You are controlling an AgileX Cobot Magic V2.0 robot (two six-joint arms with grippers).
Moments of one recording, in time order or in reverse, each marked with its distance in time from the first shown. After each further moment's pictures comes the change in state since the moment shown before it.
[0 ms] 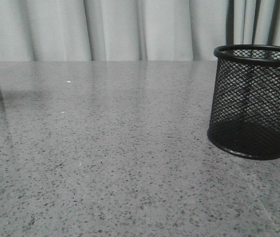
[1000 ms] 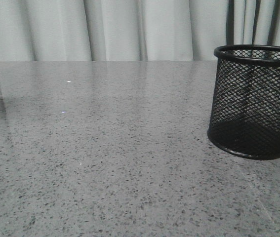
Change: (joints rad) left arm 0.002 -0.082 0.154 0.021 0.000 -0.101; right arm 0.000 0.000 0.006 -0.002 -0.060 -0.002
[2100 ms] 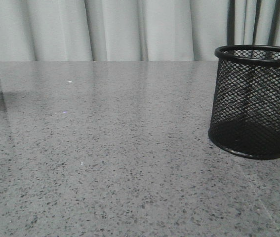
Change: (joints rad) left arm 0.006 0.132 -0.098 -0.059 0.015 -0.007; right arm 0.000 0.000 0.000 -0.002 0.000 0.000
